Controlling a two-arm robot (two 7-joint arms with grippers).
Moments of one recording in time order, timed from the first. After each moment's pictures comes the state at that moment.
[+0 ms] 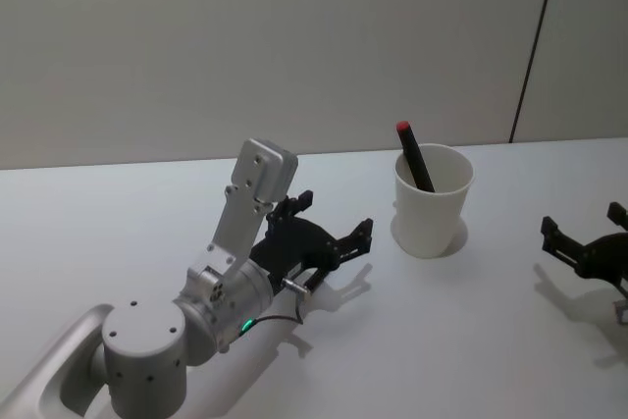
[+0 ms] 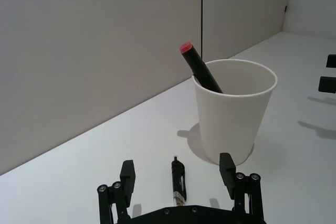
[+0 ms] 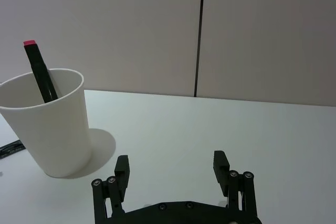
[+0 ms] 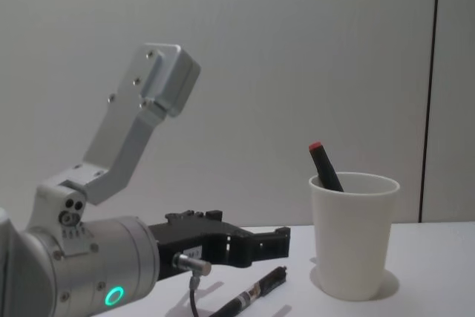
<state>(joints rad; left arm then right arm) -0.22 0.33 0.47 -1.58 -0.33 0.23 -0.17 -0.10 0.41 -0.12 -1.76 0.37 0.19 0.06</state>
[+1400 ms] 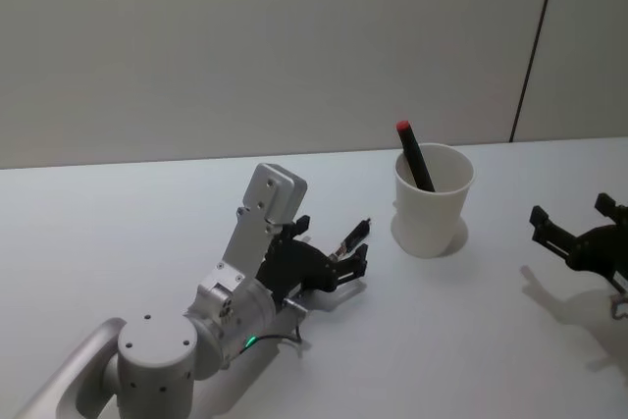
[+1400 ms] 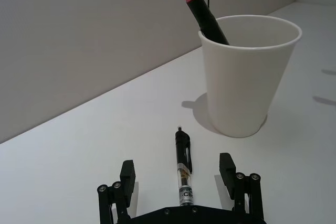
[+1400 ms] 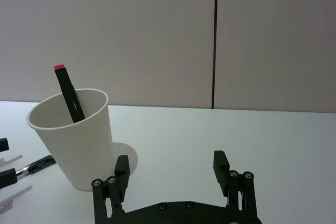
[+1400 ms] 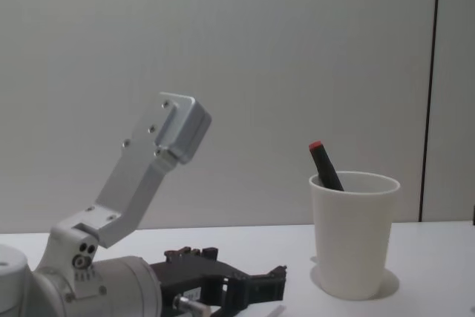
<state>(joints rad) -0.22 0.31 0.48 -1.50 -0.28 0.24 -0.17 -0.11 0.40 -0.11 -1.78 0.42 0.16 0.10</state>
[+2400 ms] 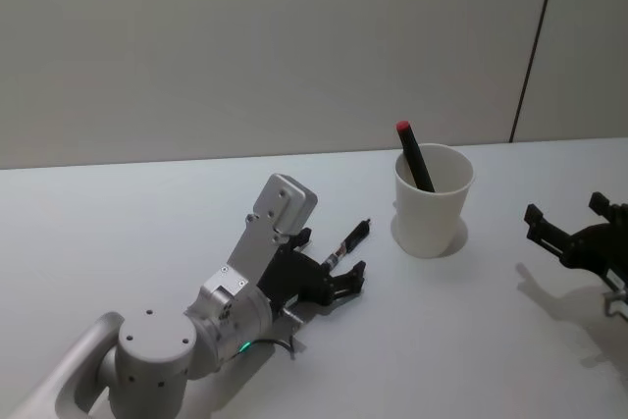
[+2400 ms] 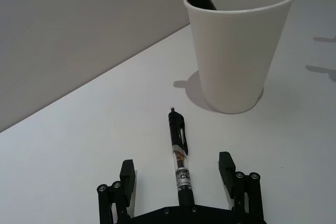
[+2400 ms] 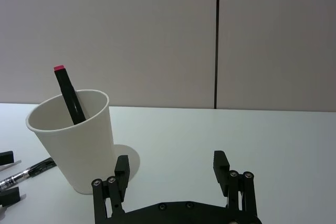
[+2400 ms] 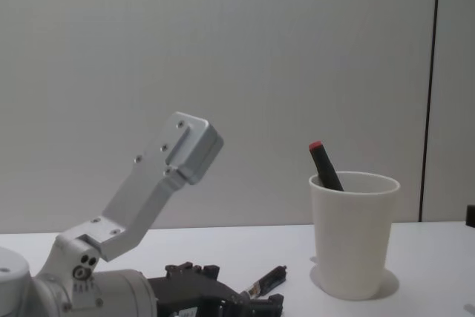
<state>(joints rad) -0.23 0.31 0.47 -1.47 -0.20 0.28 -0.24 -0.09 0.38 -0.11 -1.76 0.41 0.16 0.11</state>
